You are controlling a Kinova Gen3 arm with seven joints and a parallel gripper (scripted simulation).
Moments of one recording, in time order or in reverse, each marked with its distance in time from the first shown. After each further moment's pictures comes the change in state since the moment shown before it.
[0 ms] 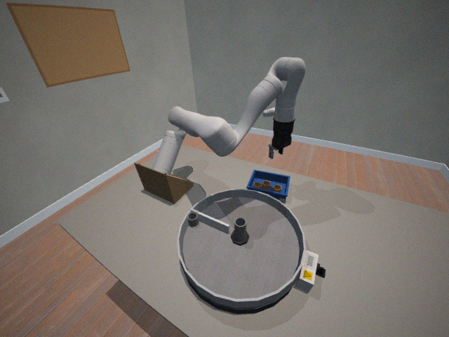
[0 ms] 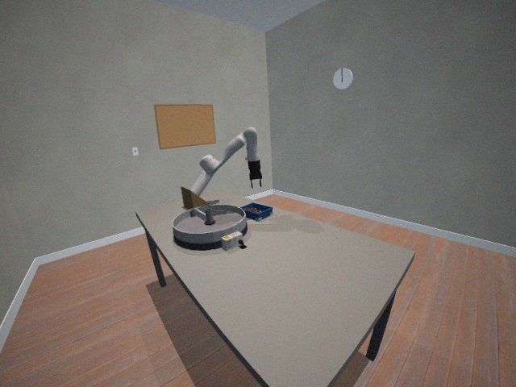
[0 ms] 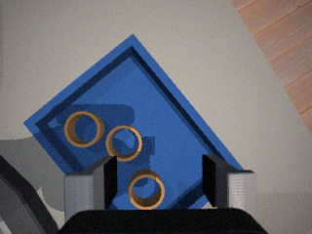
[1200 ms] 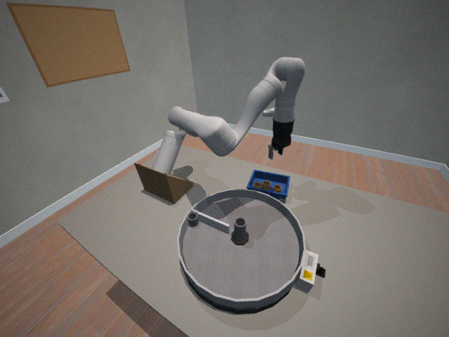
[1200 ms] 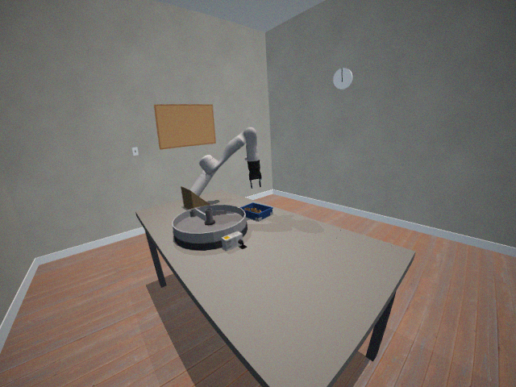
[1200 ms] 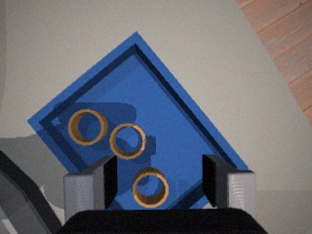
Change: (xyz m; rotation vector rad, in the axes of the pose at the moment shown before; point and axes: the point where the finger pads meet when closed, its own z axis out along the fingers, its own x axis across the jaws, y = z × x) arm -0.003 0.002 0.000 -0.005 -0.005 0.003
